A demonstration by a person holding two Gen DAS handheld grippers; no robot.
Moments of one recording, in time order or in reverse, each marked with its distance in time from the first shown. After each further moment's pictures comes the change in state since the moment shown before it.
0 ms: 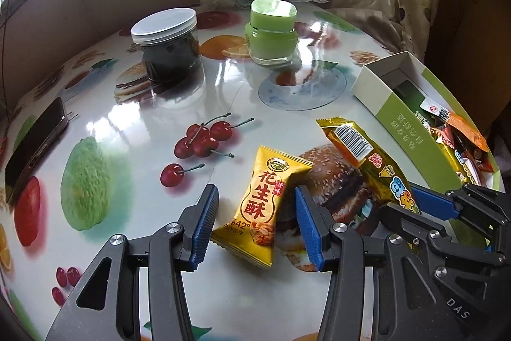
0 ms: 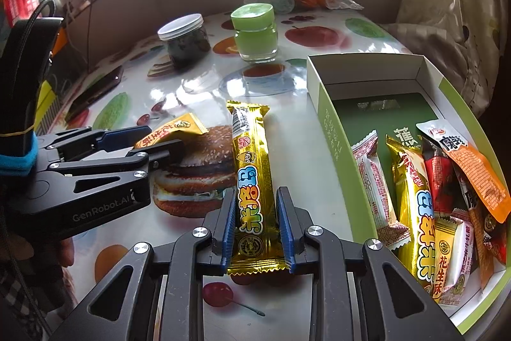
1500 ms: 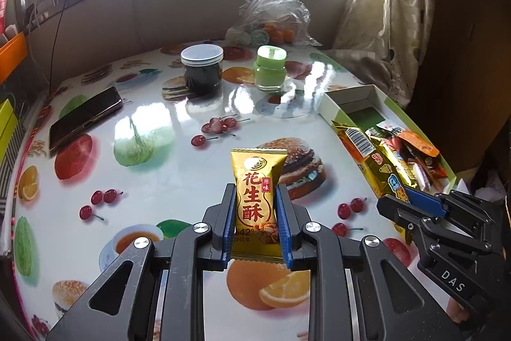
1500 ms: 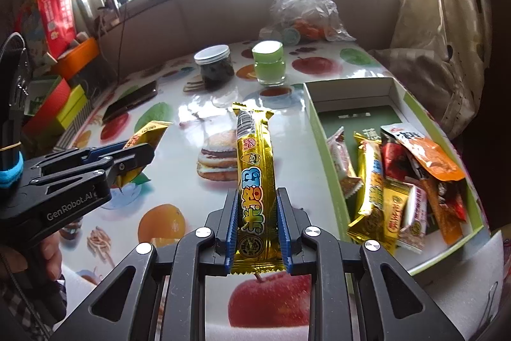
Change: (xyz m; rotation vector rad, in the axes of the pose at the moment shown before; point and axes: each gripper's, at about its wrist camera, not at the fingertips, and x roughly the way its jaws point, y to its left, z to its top) left arm -0.104 -0.017 -0.050 -0.115 -0.157 0.027; right arm -0.083 0.010 -0.031 -0.034 -0.115 0.046
